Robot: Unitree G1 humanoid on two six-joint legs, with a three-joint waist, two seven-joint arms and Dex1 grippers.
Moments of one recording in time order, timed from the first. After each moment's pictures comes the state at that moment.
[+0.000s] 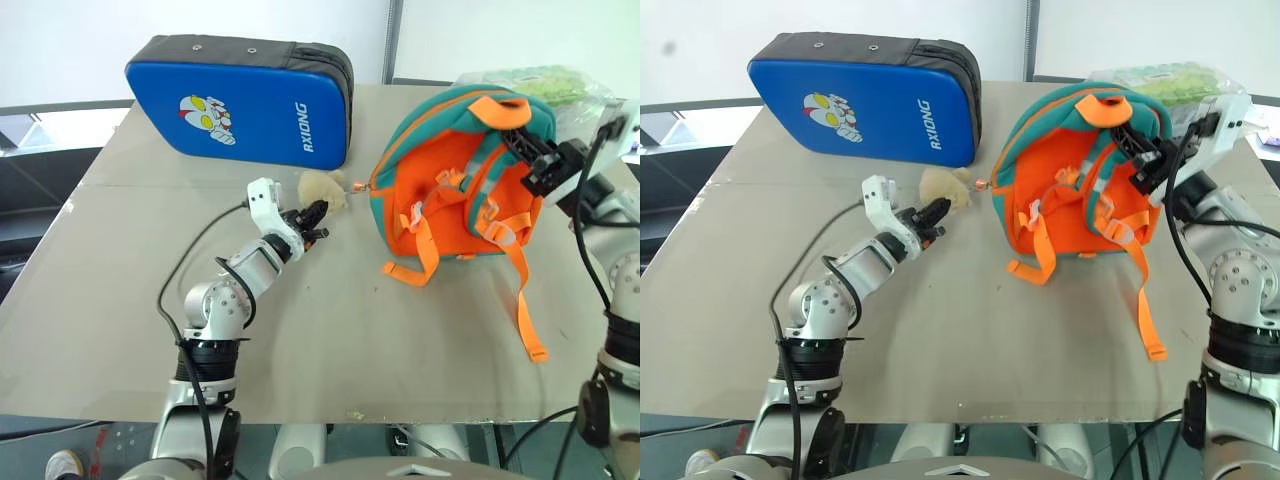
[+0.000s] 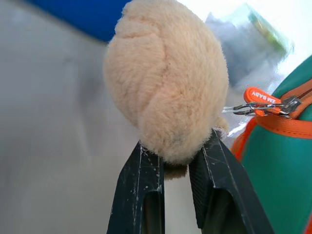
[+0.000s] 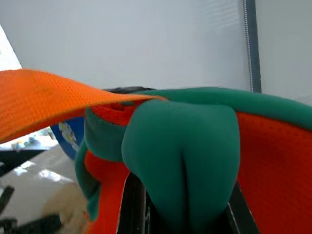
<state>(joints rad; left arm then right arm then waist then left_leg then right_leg) -0.45 0.34 0.03 -0.05 -0.81 0.62 -0.13 -0.46 -0.56 -0.31 -0.25 0.85 0.63 0.42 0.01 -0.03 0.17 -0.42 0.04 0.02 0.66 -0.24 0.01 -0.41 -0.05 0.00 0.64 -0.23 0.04</state>
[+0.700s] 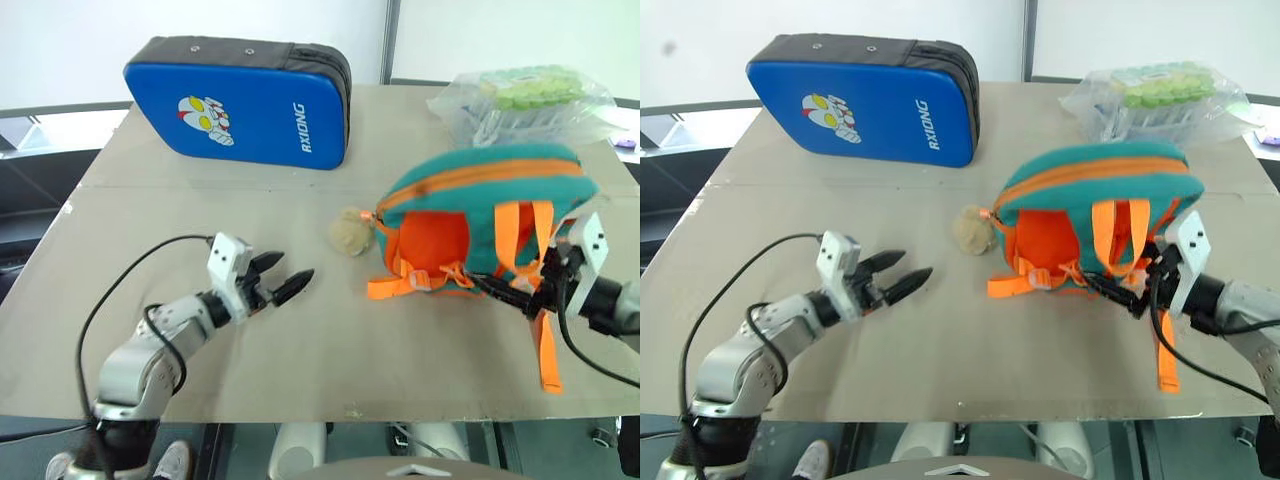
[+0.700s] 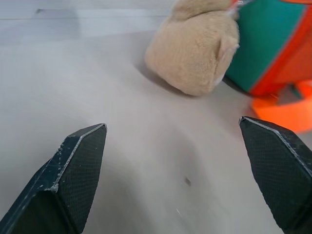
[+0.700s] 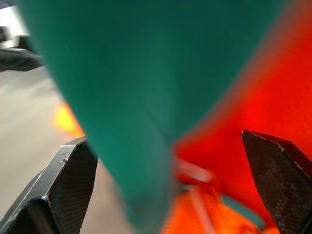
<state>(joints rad) 0.03 0.62 0.13 -0.32 -0.66 0.50 -0.68 0.03 -0.82 -0.31 -0.54 0.77 0.66 0.73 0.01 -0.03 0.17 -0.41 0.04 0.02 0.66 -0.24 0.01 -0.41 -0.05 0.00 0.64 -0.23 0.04</state>
